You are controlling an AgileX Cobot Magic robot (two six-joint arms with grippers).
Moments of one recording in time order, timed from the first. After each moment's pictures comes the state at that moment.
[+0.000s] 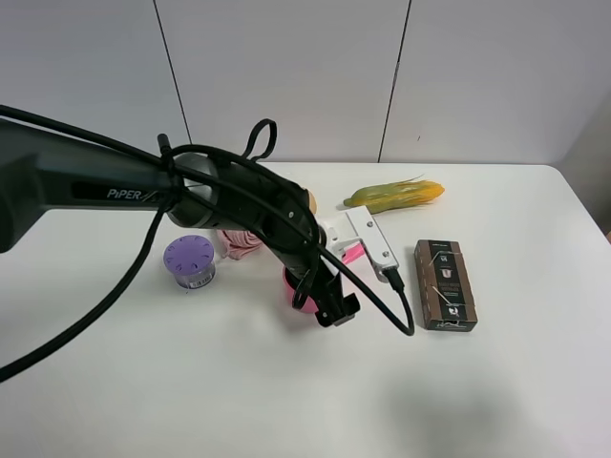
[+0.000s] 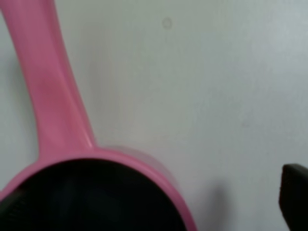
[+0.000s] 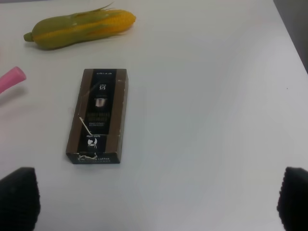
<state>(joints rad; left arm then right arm) -0.83 2.09 -1.31 -0.19 0.42 0.55 -0.02 0.00 -0.50 -0.01 1.07 0.02</state>
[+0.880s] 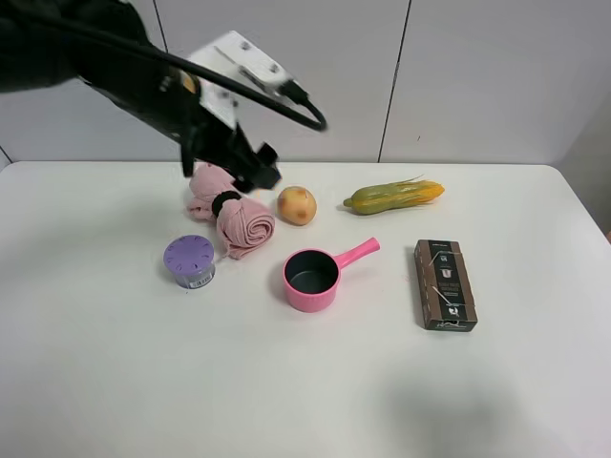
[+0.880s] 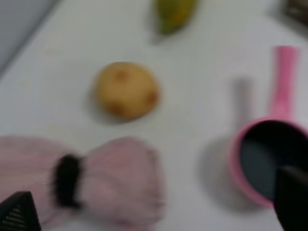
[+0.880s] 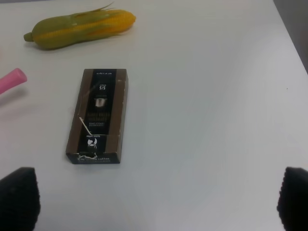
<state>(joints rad) -0.51 1.66 -1.31 -0.06 0.59 0.33 -0.02 0.00 -0.50 -0.01 1.07 0.02</state>
